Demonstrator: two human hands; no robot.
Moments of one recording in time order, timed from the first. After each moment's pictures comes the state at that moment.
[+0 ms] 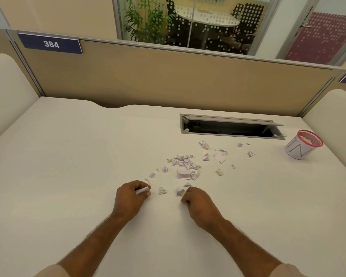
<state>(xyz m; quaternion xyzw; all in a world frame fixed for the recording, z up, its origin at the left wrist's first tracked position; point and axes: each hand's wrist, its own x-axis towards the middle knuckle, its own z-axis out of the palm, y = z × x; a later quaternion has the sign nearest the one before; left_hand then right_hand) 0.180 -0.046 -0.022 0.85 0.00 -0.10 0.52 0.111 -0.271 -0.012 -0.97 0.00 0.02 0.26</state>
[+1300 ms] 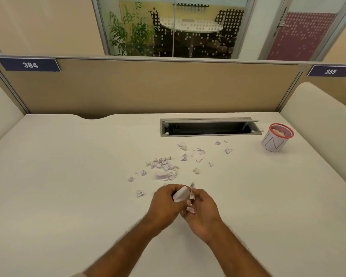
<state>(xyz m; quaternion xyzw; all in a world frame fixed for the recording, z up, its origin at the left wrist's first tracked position) 0.099 -0.186 0.051 0.77 -0.12 -0.21 0.58 0.061 -0.308 0.029 -0.30 0.27 0.06 0.91</state>
